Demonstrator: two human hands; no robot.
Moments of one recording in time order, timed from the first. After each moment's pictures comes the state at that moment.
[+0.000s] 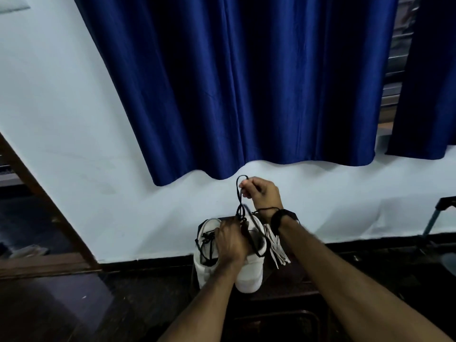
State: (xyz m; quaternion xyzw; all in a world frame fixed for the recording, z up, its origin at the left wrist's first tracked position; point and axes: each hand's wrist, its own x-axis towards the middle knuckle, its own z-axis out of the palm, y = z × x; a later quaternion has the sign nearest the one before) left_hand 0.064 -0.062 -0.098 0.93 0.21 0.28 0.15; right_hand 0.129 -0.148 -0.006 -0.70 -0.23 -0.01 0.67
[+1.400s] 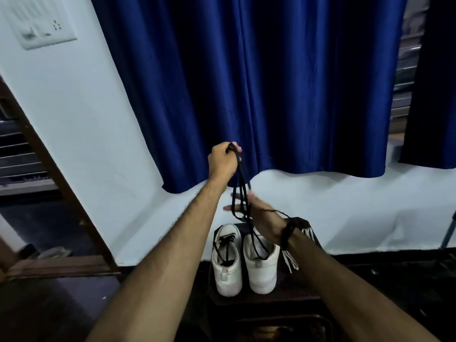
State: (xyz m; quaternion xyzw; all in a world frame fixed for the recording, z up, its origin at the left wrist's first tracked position) left_hand 0.072 -0.026 0.124 0.76 0.15 0.37 0.51; right_hand 0.085 -0.144 0.005 -0.56 -0.33 0.32 0.69
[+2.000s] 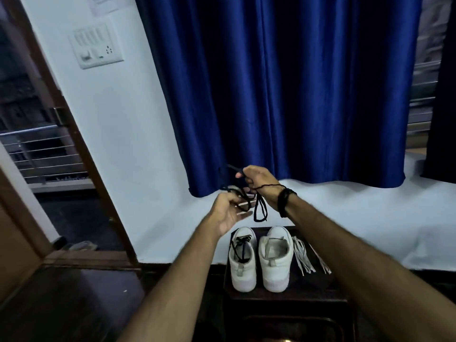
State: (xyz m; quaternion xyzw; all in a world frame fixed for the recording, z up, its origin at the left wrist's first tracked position) left_hand -0.021 -0.016 0.068 0.58 0.13 0.09 0.80; right_hand 0.054 -0.118 0.110 -0.63 -0.35 0.14 0.68
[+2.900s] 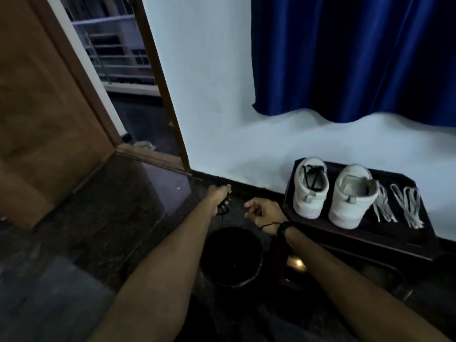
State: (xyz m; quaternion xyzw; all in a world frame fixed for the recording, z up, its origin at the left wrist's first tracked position) left_hand -0.174 0.148 -0.129 0.60 0.52 0.14 0.60; right_hand -0.091 -0.018 -0.140 -0.78 -0.44 0.22 0.39
